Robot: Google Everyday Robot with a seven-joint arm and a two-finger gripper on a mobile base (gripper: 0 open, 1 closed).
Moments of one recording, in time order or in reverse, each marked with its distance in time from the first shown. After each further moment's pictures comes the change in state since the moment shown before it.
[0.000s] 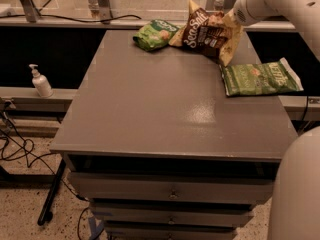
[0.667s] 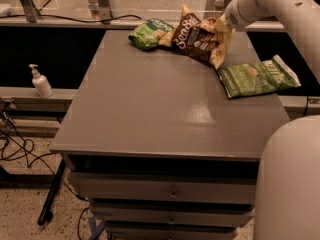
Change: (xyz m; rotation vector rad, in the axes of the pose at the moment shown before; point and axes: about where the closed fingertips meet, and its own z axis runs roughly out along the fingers) arm 0.001 0.022 0.023 -0.091 0.031 -0.024
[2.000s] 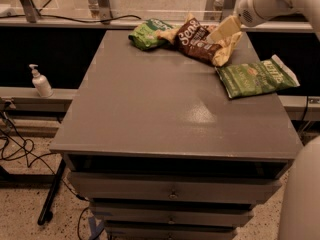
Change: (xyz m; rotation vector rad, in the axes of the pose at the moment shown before) arm 0.002 0.005 -0.039 -0.063 -0.053 -0.017
